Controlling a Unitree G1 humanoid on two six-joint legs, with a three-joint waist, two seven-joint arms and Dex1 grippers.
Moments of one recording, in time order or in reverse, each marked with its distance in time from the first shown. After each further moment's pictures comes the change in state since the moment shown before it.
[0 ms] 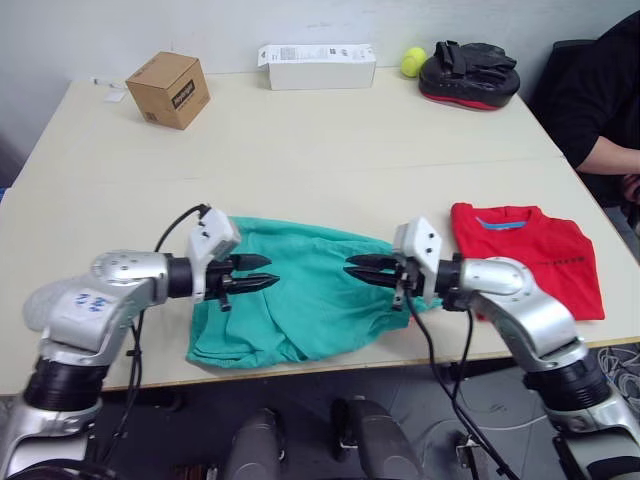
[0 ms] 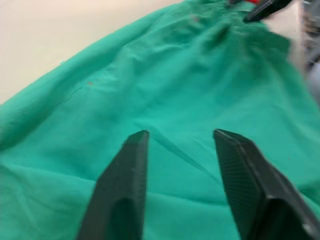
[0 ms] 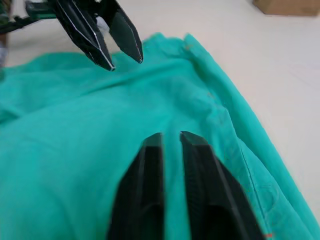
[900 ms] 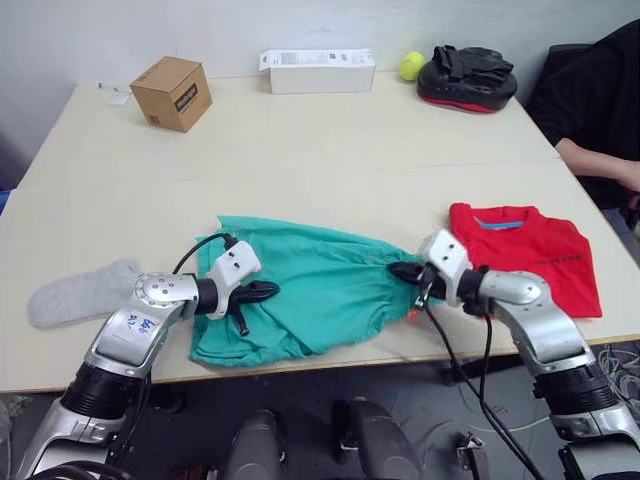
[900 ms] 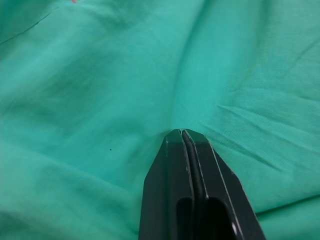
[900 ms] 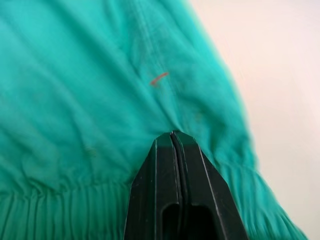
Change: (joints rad) left arm 0.056 -0.008 -0.097 0.061 0.181 -0.131 0.013; right arm 0.067 -0.029 -0.178 0.131 -0.133 -0.039 0.002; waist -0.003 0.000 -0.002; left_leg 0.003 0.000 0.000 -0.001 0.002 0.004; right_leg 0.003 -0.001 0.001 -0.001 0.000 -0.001
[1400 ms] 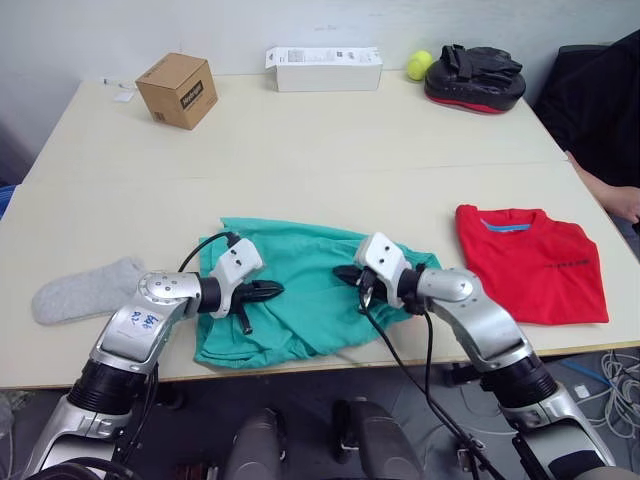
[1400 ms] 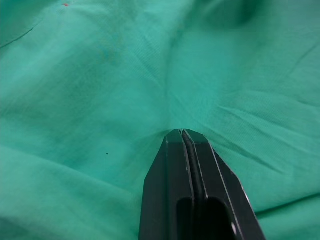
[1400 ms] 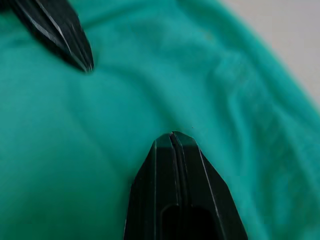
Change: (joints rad) left arm -0.027 -0.035 -0.008 0.026 0.003 -0.005 -0.018; right arm -0.096 0.160 0.278 0.025 -0.159 0.049 -0.098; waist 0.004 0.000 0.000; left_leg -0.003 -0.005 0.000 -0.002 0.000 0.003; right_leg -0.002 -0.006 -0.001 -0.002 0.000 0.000
